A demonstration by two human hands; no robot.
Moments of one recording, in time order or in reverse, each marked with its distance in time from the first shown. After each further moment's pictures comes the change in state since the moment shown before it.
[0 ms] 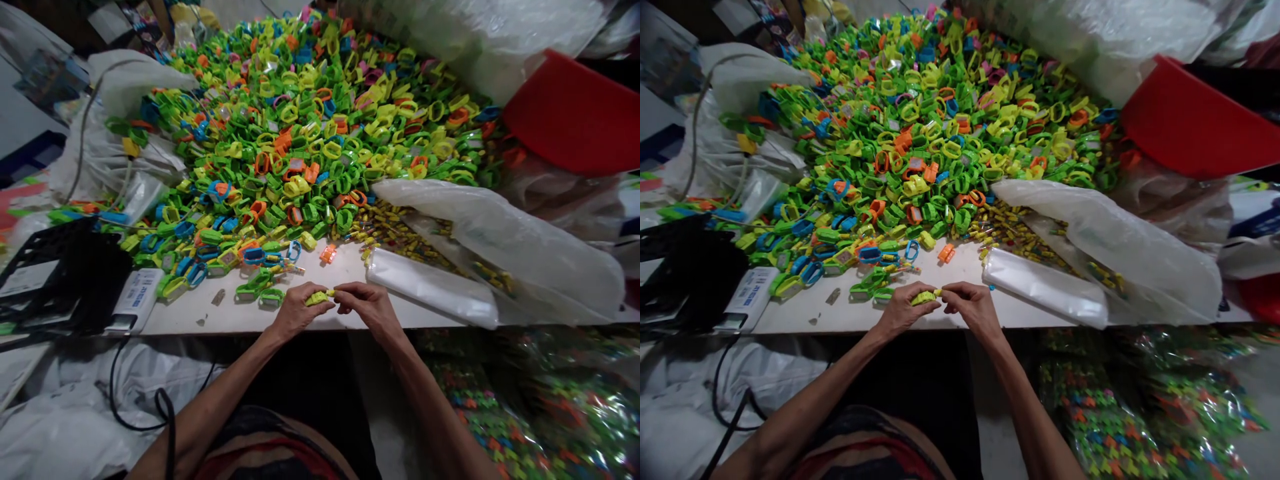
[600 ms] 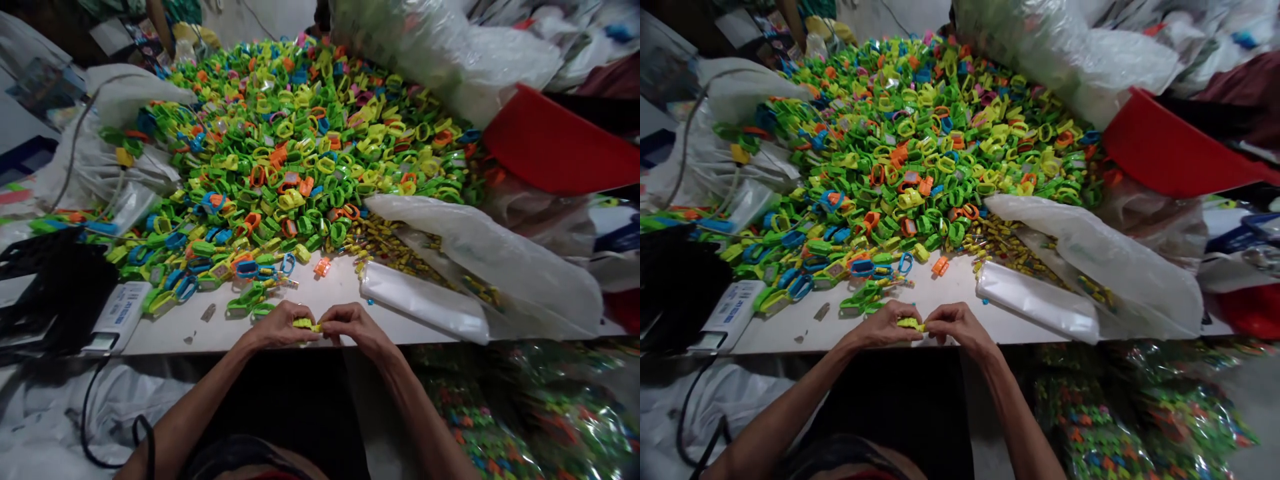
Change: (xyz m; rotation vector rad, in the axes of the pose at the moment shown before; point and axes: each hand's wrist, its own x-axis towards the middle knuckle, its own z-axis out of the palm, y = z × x) left_hand 0.009 0.005 -0.034 0.117 -0.456 -0.088; right_hand 0.009 0.013 -0.003 -0.018 -0.371 0.077
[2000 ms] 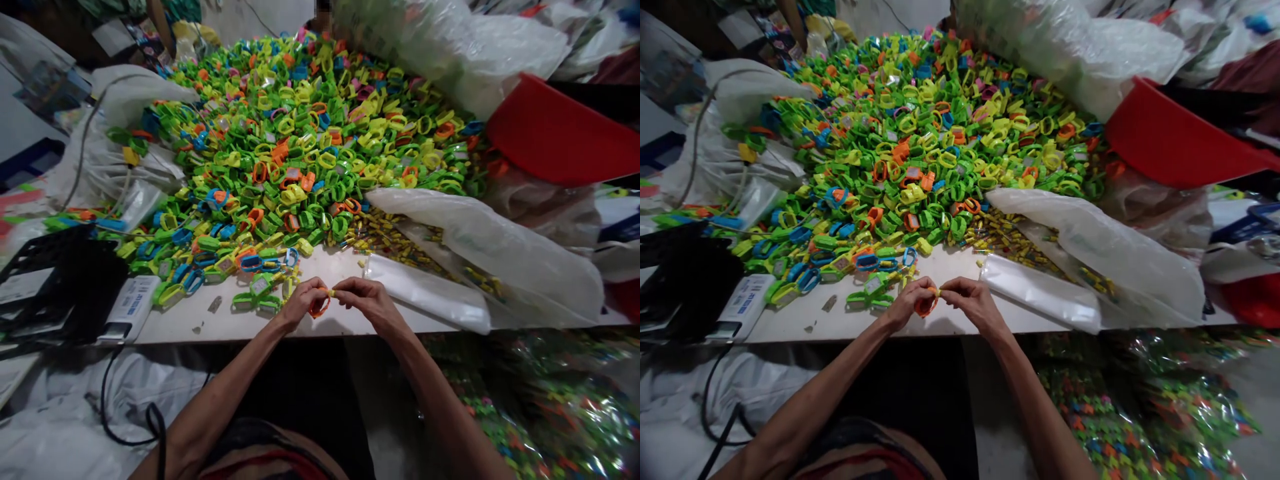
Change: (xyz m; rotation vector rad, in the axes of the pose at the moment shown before) left_hand 0.030 0.017 0.026 -0.706 0.230 -0.123; right_hand -0.002 -0.022 -0.011 -0.029 0.253 -0.176
